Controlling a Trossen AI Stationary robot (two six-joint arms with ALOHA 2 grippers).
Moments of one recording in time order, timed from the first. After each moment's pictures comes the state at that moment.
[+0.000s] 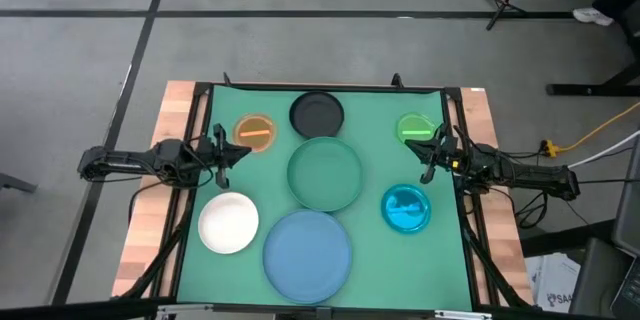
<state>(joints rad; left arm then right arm) -0.02 0.03 0.01 0.15 -0.27 -0.02 -0.06 0.00 0.01 0.06 0.30 0.05</state>
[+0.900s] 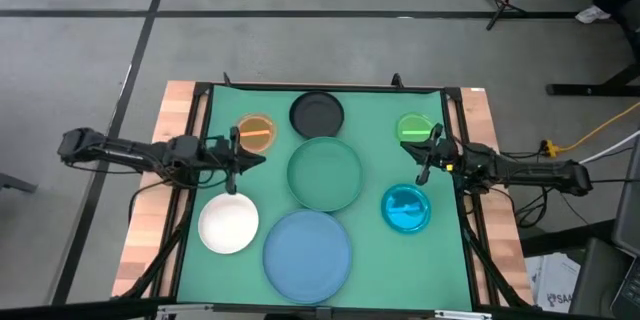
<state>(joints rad) -0.06 0.54 0.21 0.28 -0.15 -0.09 -0.06 0.20 0.01 0.24 0.26 -0.06</state>
